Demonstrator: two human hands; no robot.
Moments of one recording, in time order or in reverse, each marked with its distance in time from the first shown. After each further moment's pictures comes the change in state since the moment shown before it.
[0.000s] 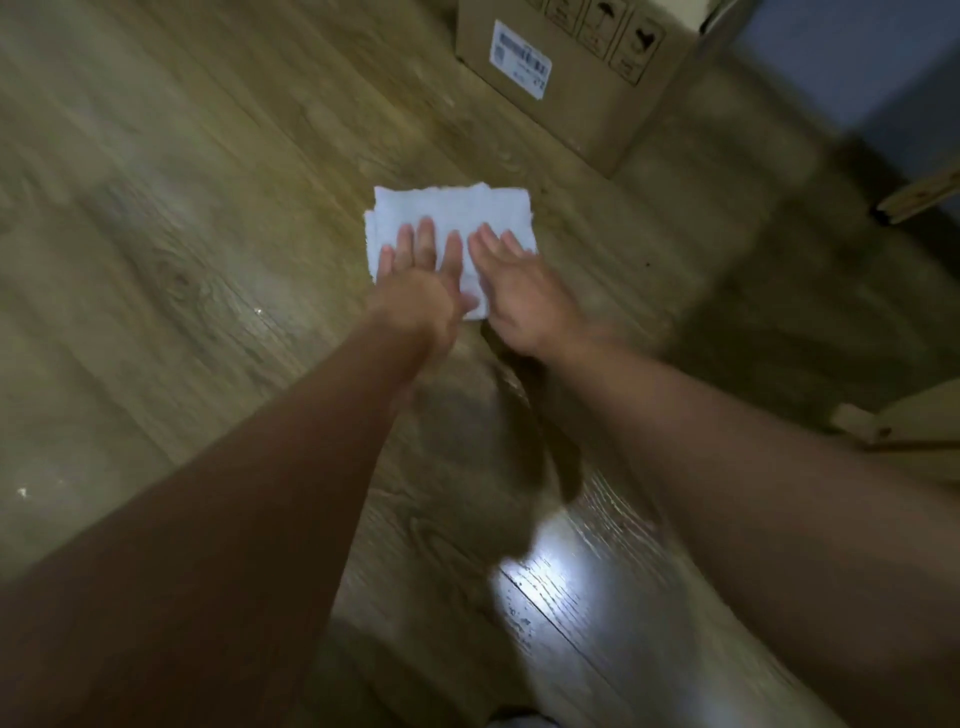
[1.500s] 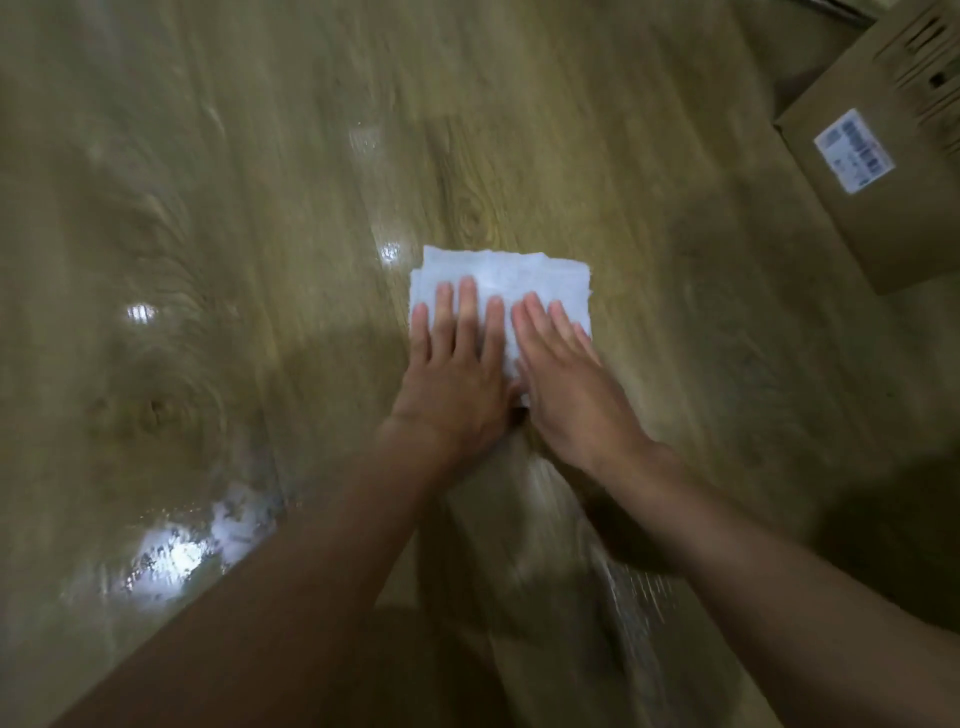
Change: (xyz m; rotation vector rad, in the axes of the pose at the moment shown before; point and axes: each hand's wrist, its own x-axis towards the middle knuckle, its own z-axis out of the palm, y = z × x) left_hand -0.150 -0.116 0.092 -0.127 0.252 -0.279; right_hand -0.033 -0.166 0.060 -0.220 -0.074 -0.382
